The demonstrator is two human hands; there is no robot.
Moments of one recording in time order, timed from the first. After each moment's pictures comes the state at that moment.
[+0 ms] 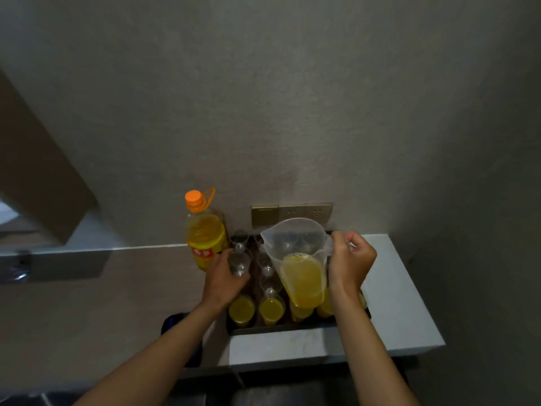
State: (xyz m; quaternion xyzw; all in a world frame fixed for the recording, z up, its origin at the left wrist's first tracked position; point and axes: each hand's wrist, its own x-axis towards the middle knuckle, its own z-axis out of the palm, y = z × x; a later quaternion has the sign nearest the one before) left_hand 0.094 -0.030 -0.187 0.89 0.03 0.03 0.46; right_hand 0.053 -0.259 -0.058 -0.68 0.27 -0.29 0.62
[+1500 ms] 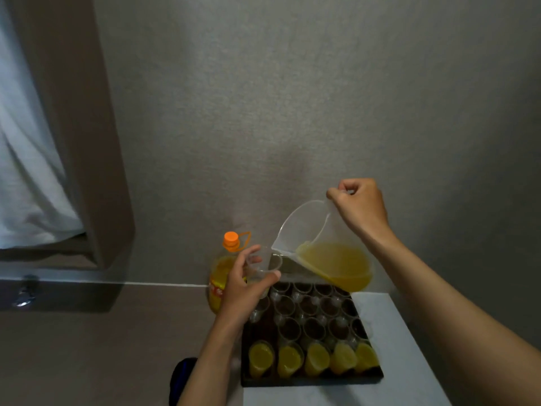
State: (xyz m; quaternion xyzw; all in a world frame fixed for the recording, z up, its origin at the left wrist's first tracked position) left_hand 0.051 0.003 -0.041 0.65 0.00 0.06 0.75; right_hand 0.097 -0.194 0.133 -0.88 0.02 -0.28 0.38
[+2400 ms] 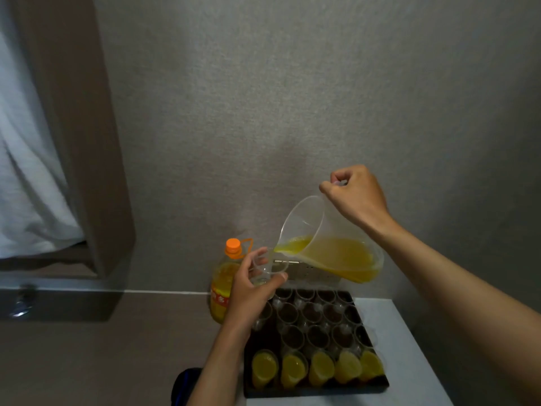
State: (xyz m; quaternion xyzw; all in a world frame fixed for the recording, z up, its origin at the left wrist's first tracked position) left_hand 0.057 -0.001 -0.028 0.63 -0.01 0.06 0.78; right_hand 0.112 -0.179 0.158 -0.91 -0.04 -0.29 0.28
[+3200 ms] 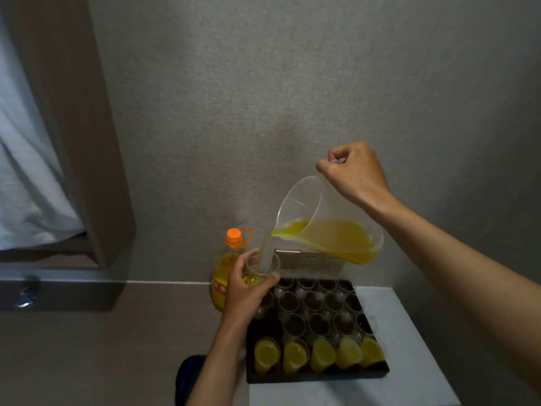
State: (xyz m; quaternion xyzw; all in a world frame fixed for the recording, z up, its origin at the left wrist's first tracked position) left_hand 0.060 0.002 -0.063 0.62 0.02 0.09 0.78; right_hand 0.115 -0.169 0.170 -0.91 -0.04 -0.30 0.27
